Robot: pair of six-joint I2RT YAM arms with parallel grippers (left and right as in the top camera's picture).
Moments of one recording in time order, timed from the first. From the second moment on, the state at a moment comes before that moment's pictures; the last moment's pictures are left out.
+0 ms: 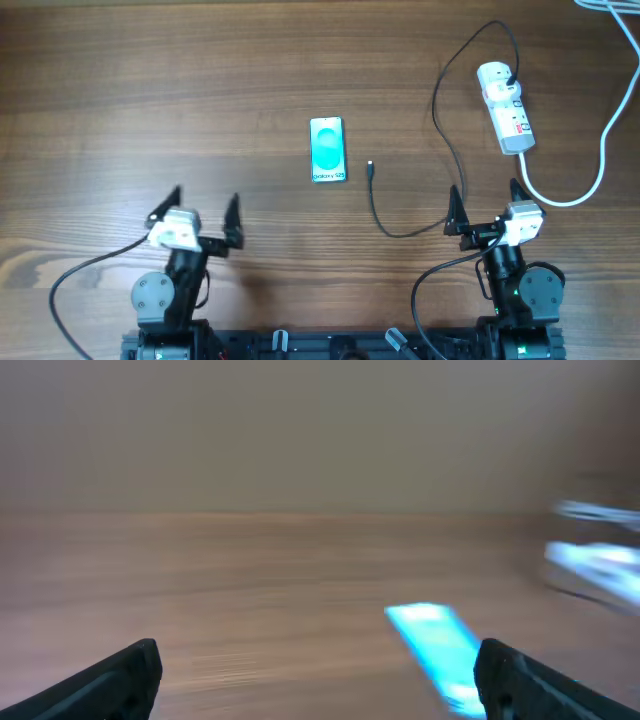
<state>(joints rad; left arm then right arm) 0.04 0.01 0.01 -0.04 0.26 -0.10 0.03 0.01 0.01 0.00 -0.08 0.01</state>
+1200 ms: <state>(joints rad) -0.05 1.64 1.58 -1.05 0.52 -0.38 0.03 0.02 0.01 0.00 -0.08 0.01</state>
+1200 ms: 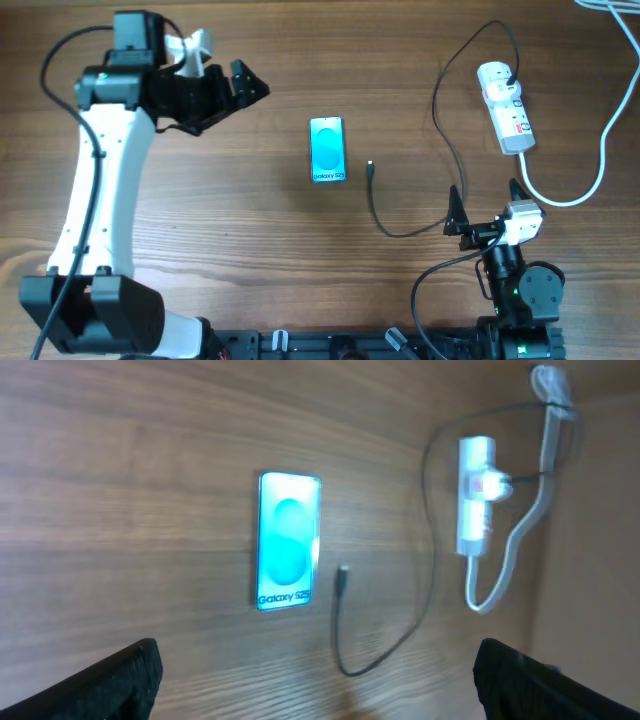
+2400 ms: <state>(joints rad) -0.58 2.12 1.61 -0.81 -0.09 -0.65 0.03 0.02 0.01 0.00 -0.08 0.01</state>
